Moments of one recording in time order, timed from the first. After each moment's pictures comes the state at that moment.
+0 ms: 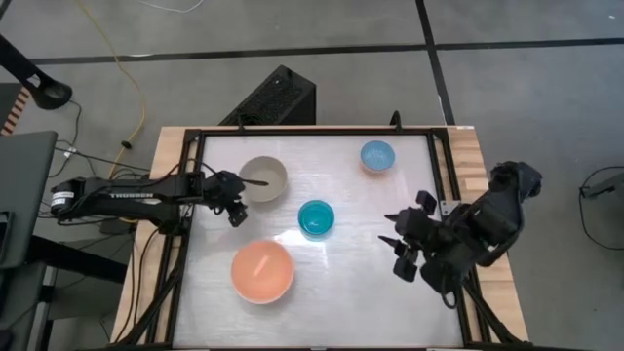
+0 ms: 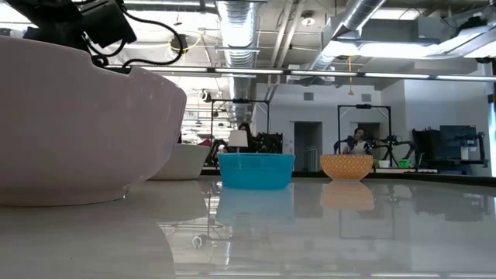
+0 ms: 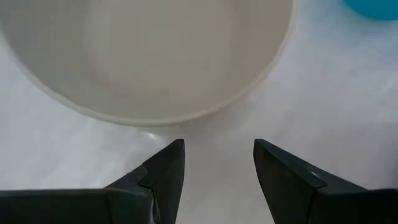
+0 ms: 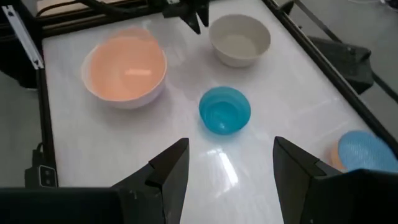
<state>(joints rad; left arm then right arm) 0.23 0.91 0.49 -0.50 -0.12 -0.36 0.75 1.52 1.92 -1.52 0.80 0.97</state>
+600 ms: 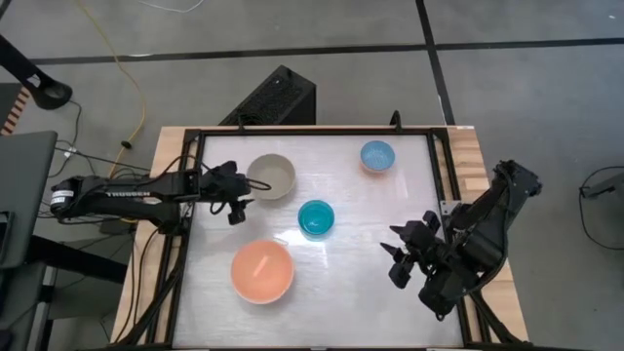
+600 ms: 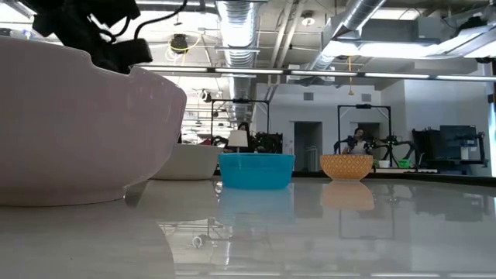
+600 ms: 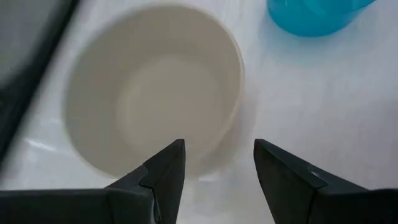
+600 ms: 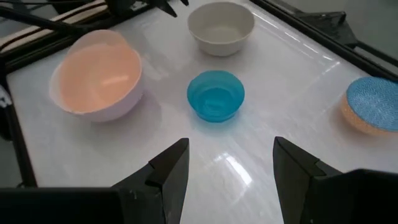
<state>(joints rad) 0.20 0.91 0.56 -0.41 -0.19 0.13 0.85 1.48 1.58 -1.44 0.92 1.41</state>
